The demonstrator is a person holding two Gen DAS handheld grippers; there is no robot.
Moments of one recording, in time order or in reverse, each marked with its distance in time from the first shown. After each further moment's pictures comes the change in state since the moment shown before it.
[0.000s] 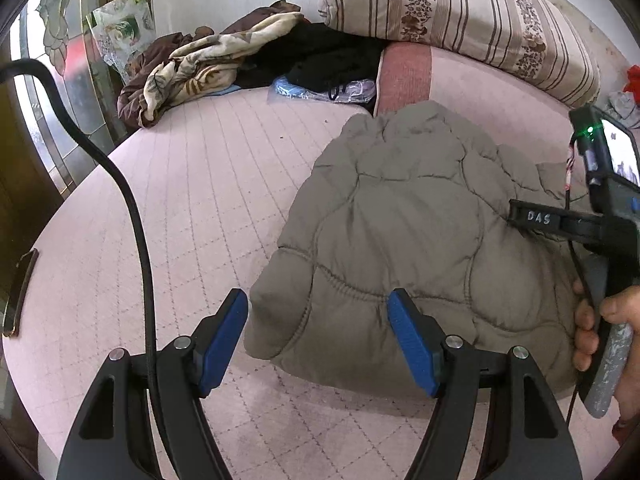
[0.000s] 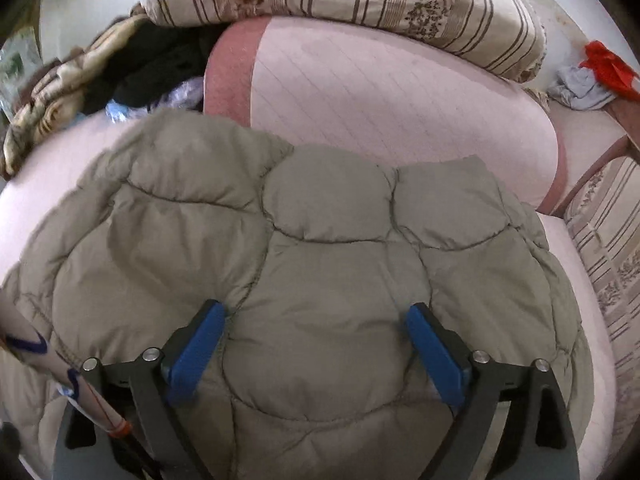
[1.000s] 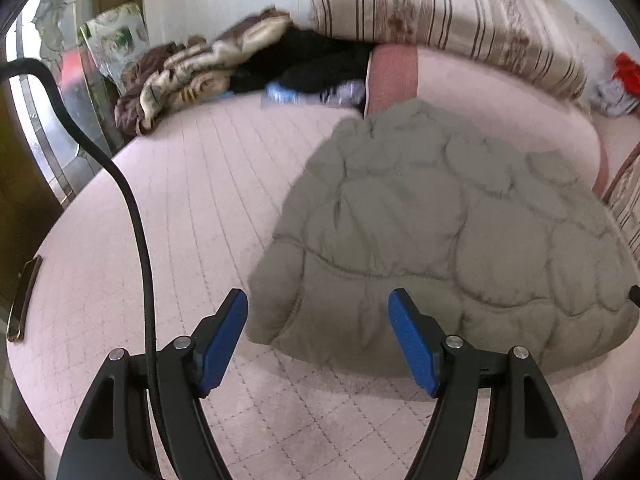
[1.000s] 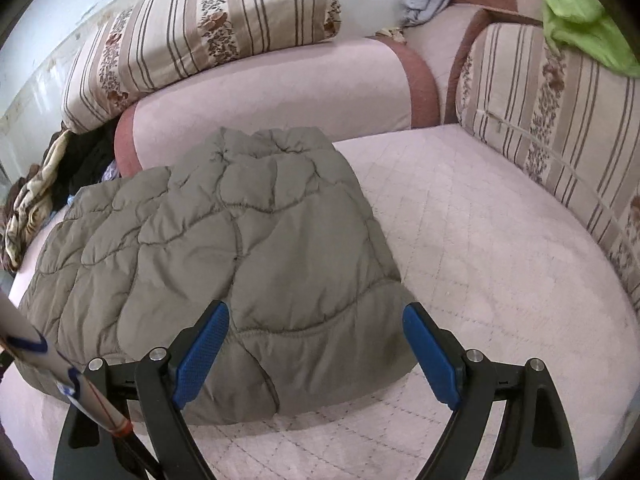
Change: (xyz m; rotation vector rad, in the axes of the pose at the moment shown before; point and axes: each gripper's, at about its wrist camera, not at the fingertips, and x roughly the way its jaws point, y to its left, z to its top) left arm -0.003 -0.011 -0.012 0.040 0.020 0.006; right arm -0.095 -0.207 -0.149 0.379 -0.100 0.016
